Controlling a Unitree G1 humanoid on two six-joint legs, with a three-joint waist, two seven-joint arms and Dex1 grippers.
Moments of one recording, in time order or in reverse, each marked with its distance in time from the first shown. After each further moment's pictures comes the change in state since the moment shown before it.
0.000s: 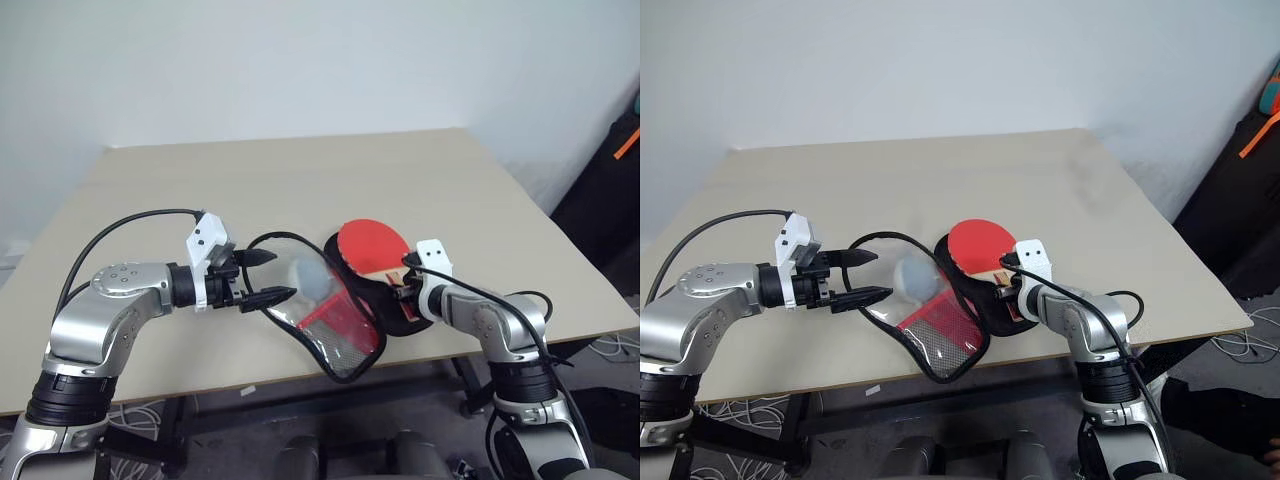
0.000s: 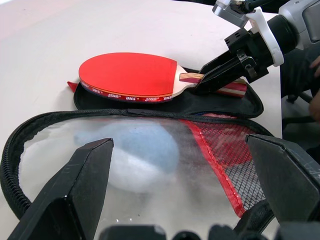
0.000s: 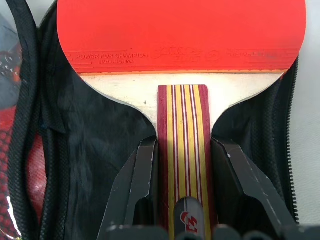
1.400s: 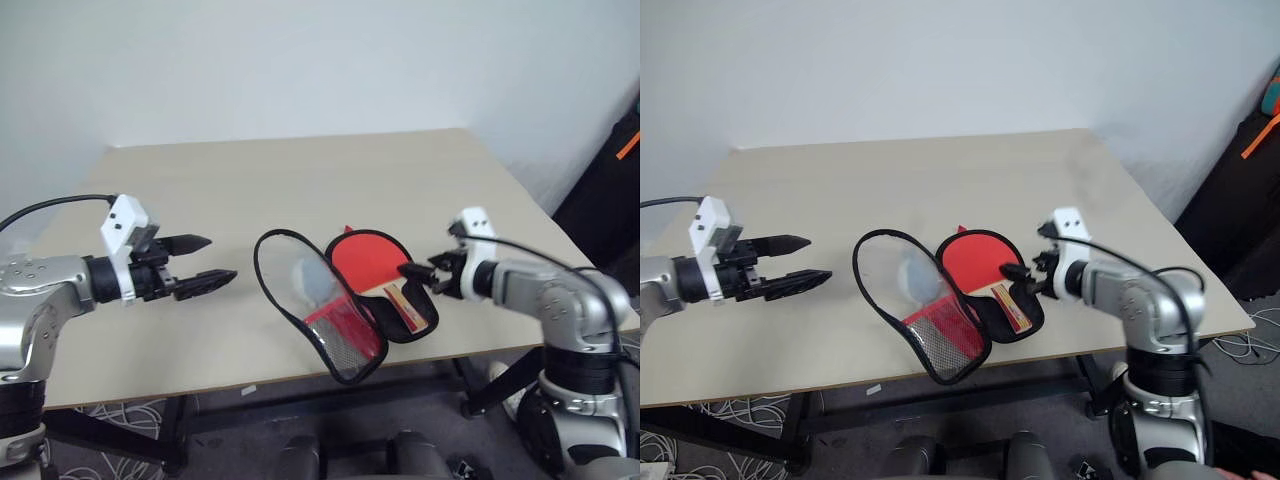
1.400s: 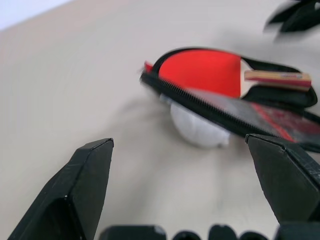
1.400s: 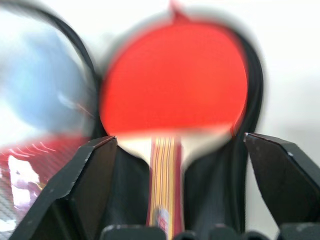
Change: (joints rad) left arm 0.134 0.183 0.257 0.092 -0.018 0.017 -0.079; right arm -0.107 -0.282 -0.229 -0.175 0.243 0.148 0.305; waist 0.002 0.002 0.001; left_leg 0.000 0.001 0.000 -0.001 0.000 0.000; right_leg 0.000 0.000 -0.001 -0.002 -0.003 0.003
